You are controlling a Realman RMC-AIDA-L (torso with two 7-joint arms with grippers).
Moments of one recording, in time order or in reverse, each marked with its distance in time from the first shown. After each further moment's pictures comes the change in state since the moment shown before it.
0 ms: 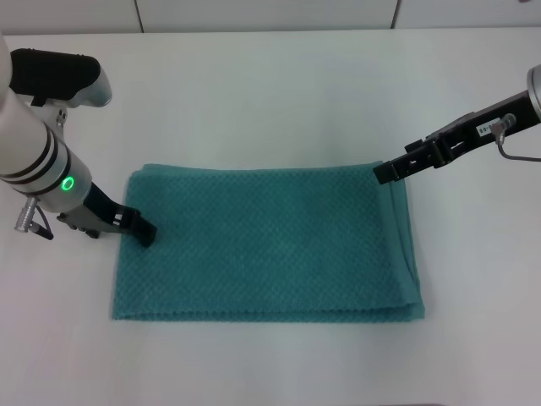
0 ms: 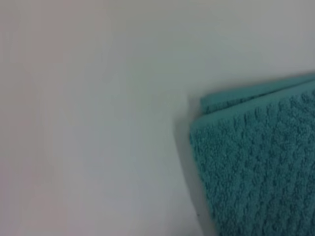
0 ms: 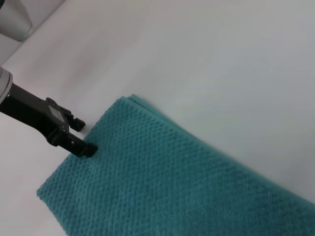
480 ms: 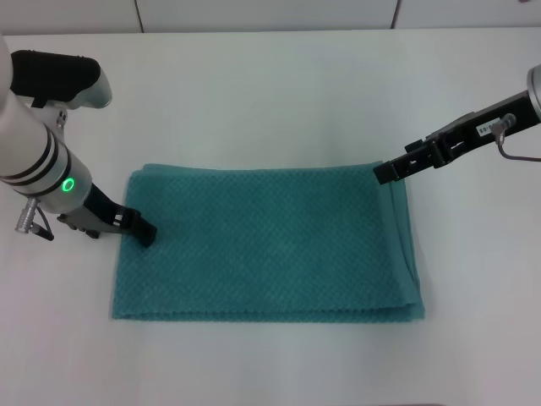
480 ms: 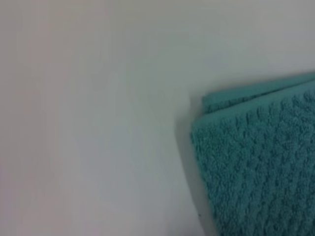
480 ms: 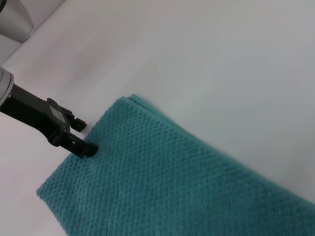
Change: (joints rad) left arm -0.002 0.000 0.001 -0.012 0.000 -0.011 0.001; right arm 0.000 0.000 0.000 0.000 0.000 0.000 -0.001
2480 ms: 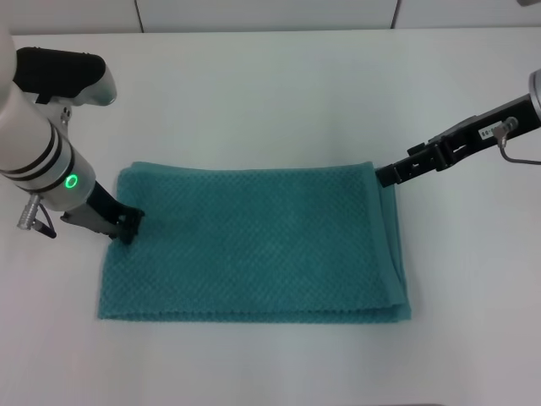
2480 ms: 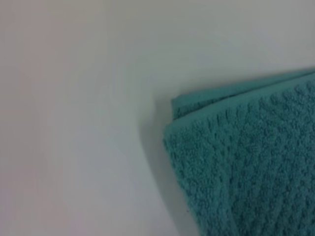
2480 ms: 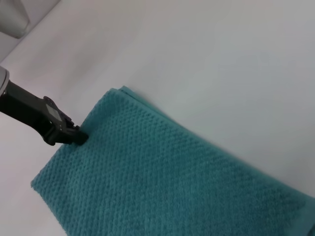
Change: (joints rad) left arm -0.021 0.002 -0.007 -0.003 -0.003 0.035 -0.001; right arm -0.002 -0.003 0.003 0.012 -0.003 0.001 -0.002
